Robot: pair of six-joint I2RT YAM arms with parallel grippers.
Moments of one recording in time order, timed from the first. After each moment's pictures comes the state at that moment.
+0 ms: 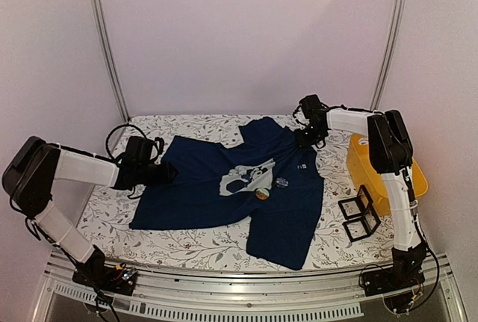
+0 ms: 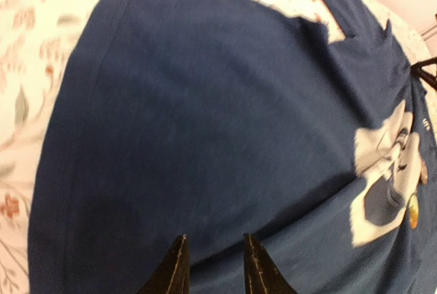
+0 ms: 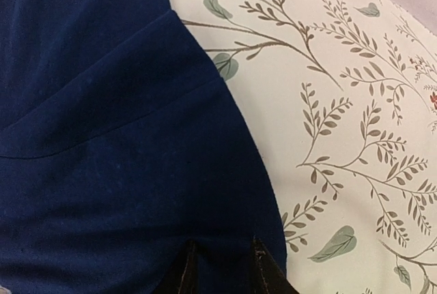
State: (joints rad) left arm -0.38 1.56 0.60 0.19 0.04 -0.46; right arm 0.38 2.40 1.91 -0.50 0.12 -0.01
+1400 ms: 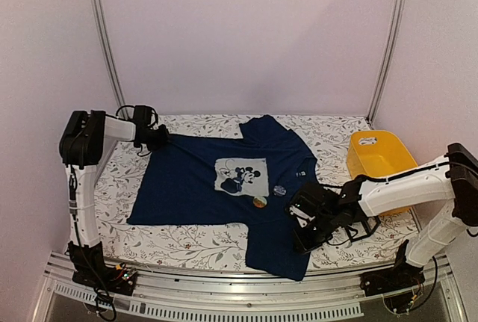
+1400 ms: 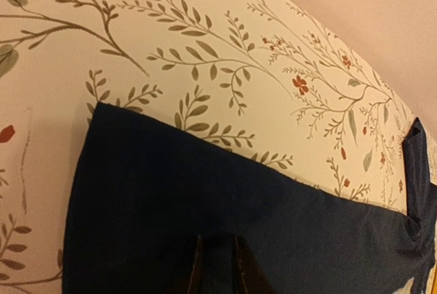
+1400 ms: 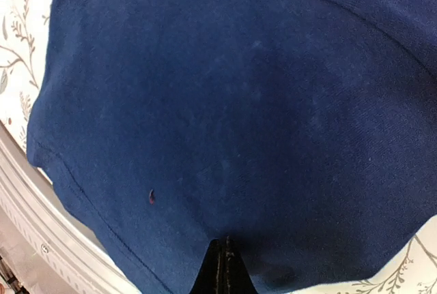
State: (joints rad) left arm -0.08 2.30 1.53 0.01 0.20 -0.50; right arm 1.05 1.53 0.74 -0.45 -0.16 0.62
